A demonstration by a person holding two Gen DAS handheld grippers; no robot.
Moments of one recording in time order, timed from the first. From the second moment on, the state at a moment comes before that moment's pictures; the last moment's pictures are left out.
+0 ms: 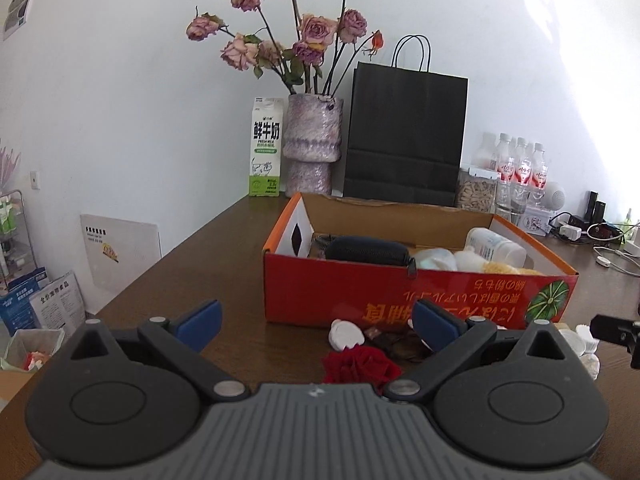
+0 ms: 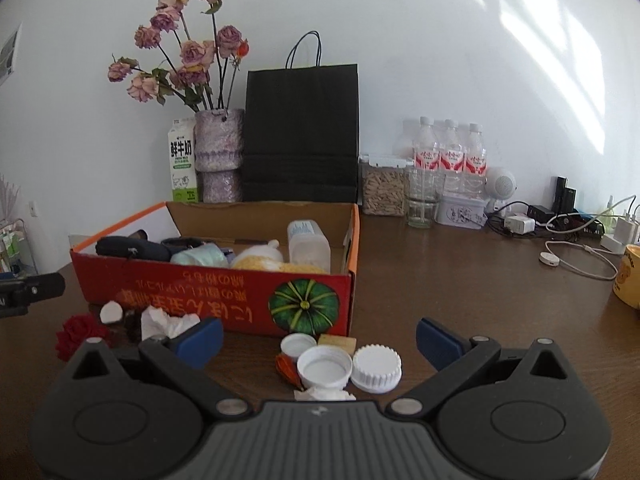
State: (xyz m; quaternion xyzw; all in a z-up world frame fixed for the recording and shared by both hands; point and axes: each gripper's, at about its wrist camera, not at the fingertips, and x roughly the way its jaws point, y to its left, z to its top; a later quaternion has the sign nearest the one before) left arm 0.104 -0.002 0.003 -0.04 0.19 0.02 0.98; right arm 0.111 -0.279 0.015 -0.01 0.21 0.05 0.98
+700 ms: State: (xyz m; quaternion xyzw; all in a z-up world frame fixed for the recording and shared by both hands) left arm 0.099 -0.020 -0.023 0.00 0.23 0.01 0.97; right arm 0.107 -0.290 -0.020 0.00 0.28 0.03 0.96
